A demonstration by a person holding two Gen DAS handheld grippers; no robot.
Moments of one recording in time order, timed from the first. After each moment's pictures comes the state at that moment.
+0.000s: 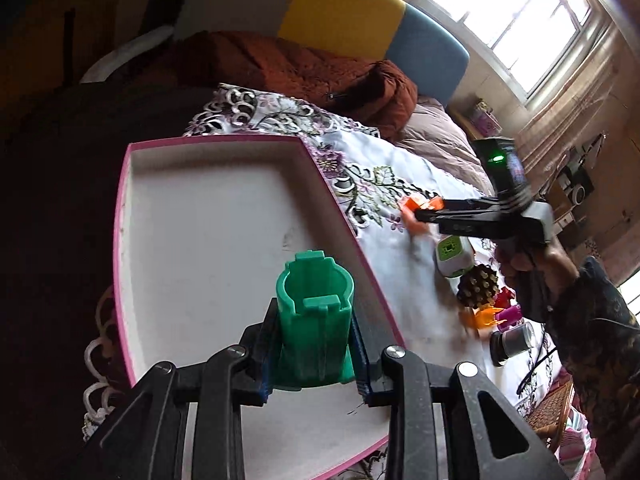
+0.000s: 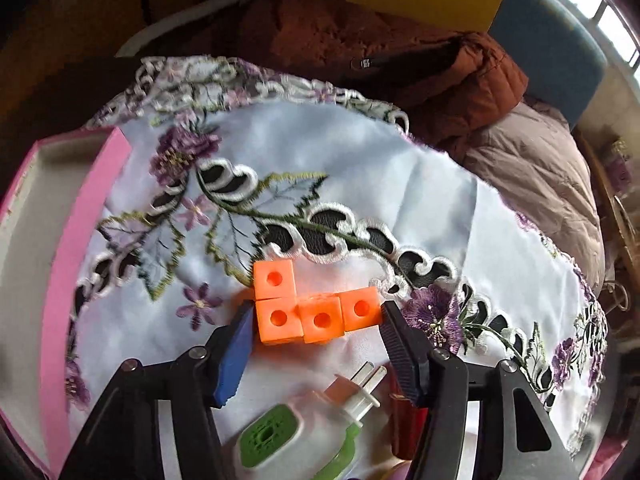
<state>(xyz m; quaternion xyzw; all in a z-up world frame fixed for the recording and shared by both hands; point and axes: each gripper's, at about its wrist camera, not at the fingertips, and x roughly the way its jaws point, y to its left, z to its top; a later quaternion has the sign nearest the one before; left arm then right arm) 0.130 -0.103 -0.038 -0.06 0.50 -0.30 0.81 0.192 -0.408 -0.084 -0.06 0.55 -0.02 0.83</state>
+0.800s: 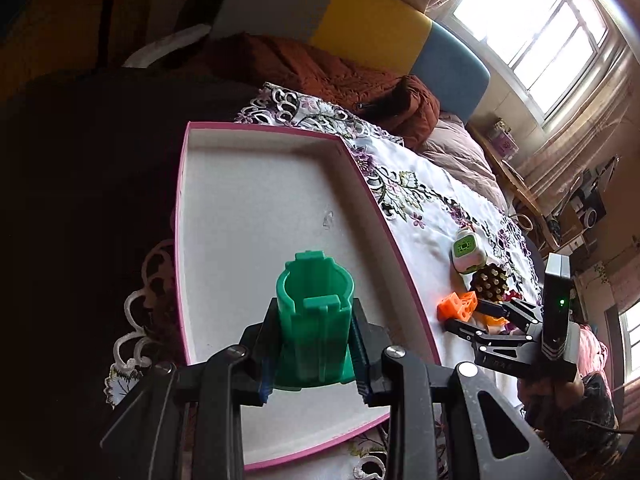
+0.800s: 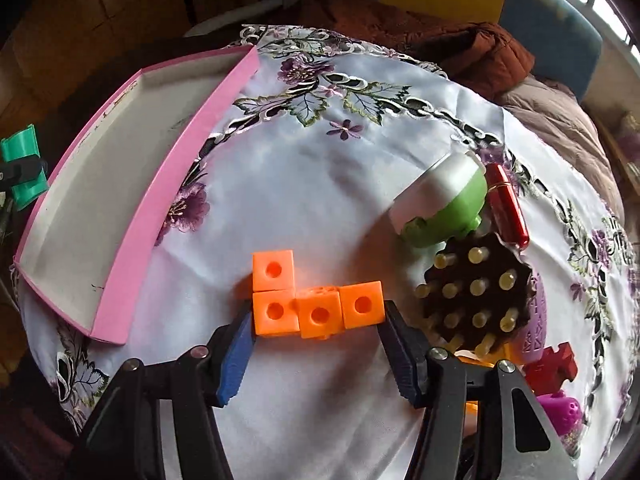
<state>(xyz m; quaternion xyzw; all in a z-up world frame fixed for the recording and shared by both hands) 0.106 -0.065 -0.038 -0.08 0.50 -0.26 0.83 0.045 -0.342 -0.104 -0.02 0.54 0.03 0.84</state>
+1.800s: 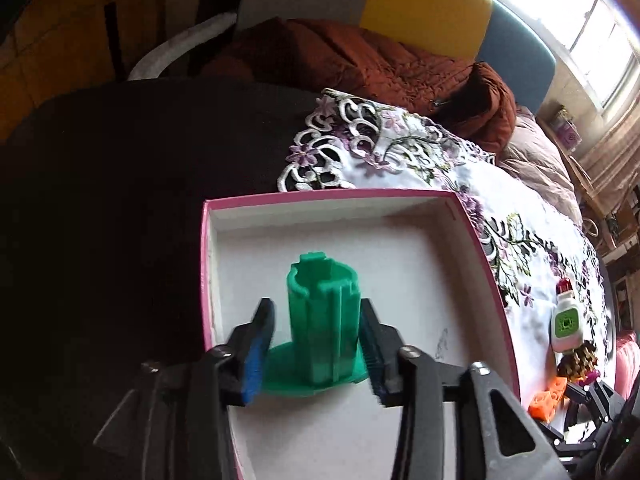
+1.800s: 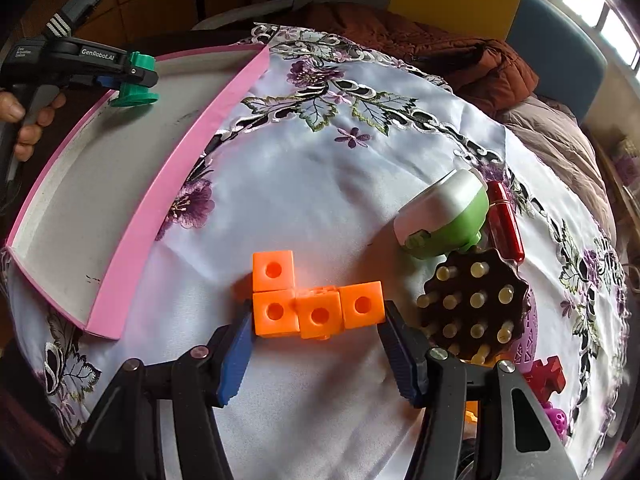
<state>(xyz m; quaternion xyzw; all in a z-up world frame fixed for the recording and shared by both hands) 0.250 -0.089 -0.074 -0.01 0.53 -0.17 0.83 0.045 -0.335 -0.104 -0.06 0.53 0.02 0.84</state>
